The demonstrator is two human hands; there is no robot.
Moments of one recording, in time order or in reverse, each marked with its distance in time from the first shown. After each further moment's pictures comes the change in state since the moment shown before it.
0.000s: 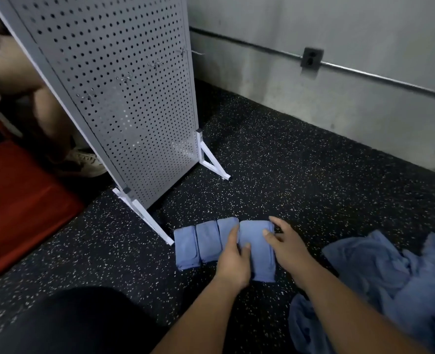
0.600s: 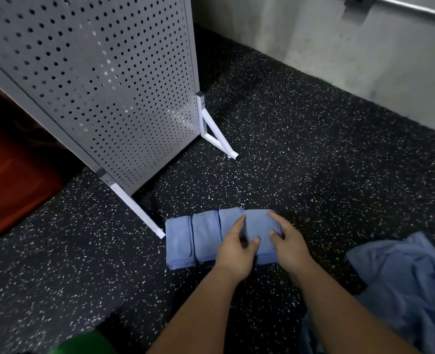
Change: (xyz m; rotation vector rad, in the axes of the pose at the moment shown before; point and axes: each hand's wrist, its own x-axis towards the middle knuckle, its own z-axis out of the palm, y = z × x) left_hand 0.117 -0.060 0.024 0.053 -0.022 -0.095; right_hand 0.123 0.078 0.035 -0.077 0.004 -0.011
